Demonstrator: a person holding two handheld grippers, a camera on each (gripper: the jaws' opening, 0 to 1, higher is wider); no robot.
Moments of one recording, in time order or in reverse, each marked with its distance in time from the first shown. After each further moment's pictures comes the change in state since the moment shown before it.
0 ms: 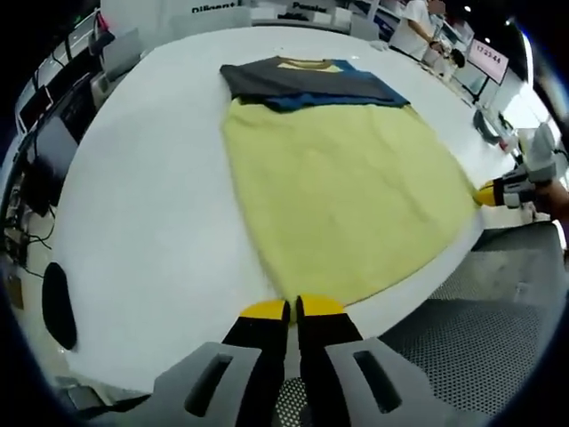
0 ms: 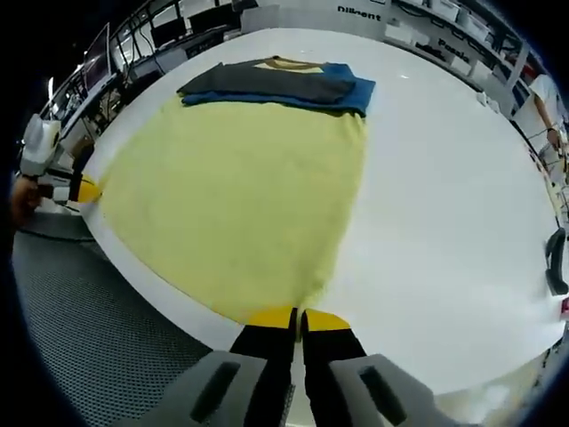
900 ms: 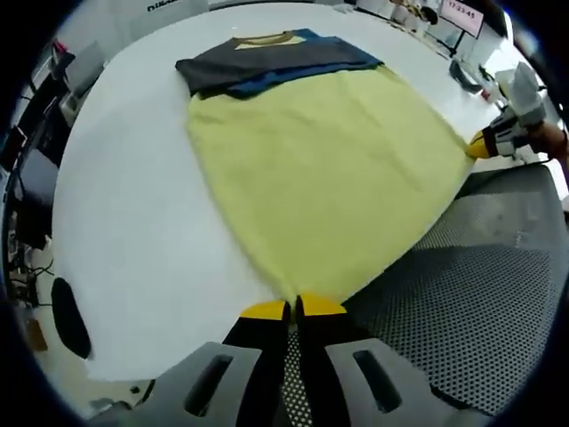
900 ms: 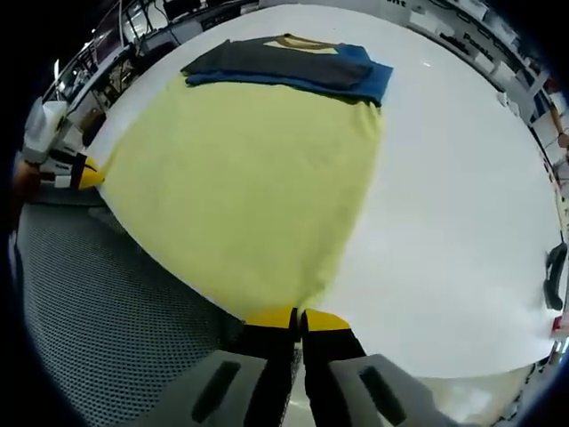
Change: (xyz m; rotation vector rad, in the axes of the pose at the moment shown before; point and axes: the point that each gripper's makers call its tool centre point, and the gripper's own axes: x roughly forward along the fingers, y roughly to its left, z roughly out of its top) left arm -0.012 -0.011 -0.030 0.161 0.139 -0.017; right arm -0.014 0.013 -0.022 -0.081 0.136 0.040
